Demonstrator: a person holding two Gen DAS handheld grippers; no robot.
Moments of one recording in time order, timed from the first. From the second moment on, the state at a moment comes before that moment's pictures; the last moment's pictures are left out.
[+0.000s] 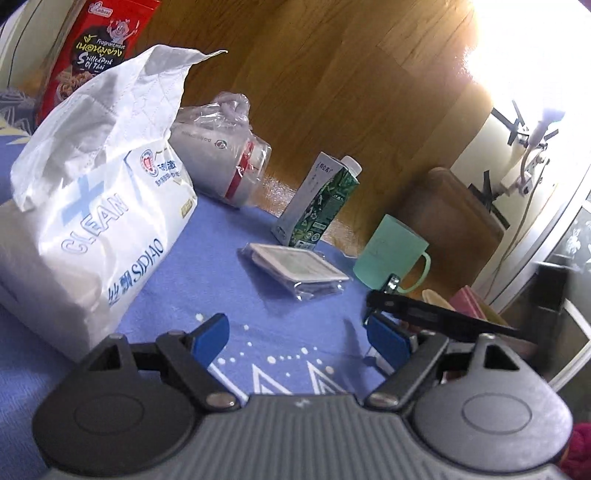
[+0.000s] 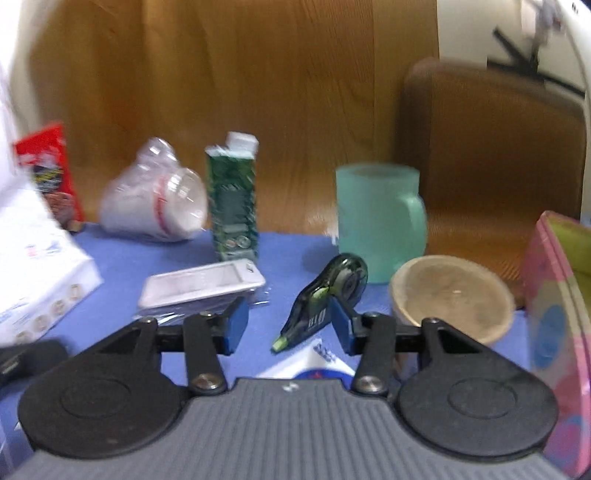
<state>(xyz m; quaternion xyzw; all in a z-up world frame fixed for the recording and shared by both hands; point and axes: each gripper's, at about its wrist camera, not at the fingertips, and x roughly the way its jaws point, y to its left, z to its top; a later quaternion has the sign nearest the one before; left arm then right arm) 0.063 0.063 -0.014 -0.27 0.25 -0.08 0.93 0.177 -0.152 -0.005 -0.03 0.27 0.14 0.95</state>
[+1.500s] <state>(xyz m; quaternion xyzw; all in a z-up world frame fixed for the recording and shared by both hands) 0.049 -0.039 -0.014 -0.23 0.35 -0.24 0.87 0.024 -0.231 -0.039 -0.05 0.26 0.26 0.93</state>
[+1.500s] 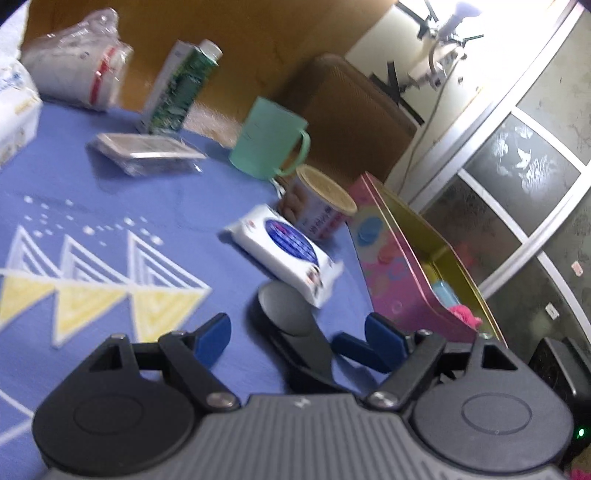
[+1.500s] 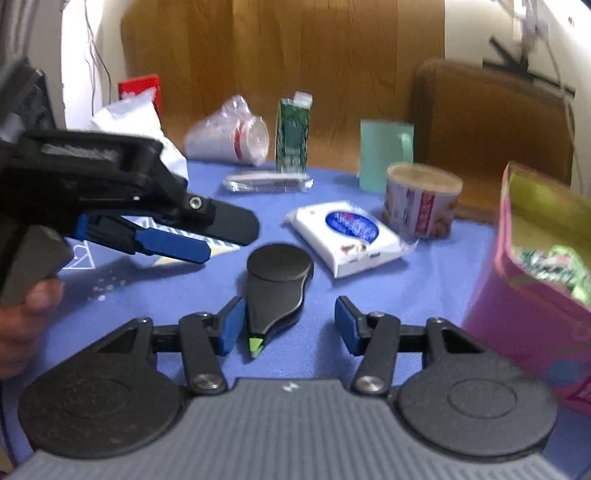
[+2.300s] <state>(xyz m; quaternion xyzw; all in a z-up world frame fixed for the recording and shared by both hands) 0.115 -0.234 0.056 -0.08 0.33 -0.36 0.87 0.019 -0.348 0.007 0.03 0.12 0.09 0.99</state>
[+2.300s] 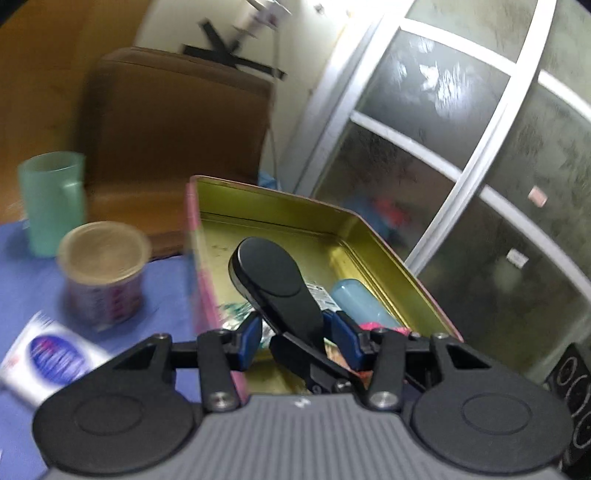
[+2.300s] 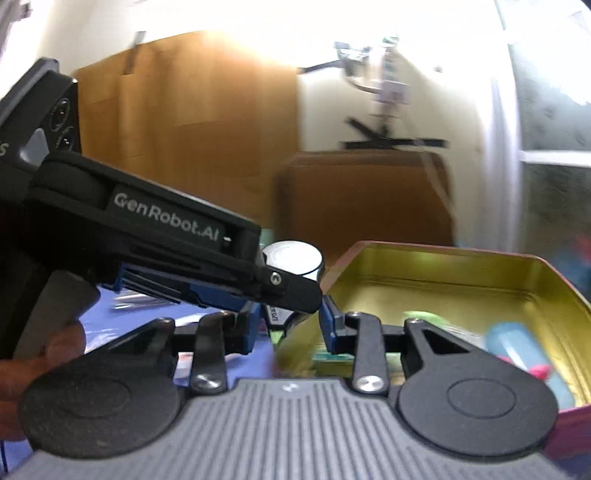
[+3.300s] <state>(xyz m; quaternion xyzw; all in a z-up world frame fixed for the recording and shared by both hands) 0.074 -0.082 0.018 -0.12 0.28 -0.20 0.93 0.015 -0.337 0.011 0.04 0.09 0.11 0.99</state>
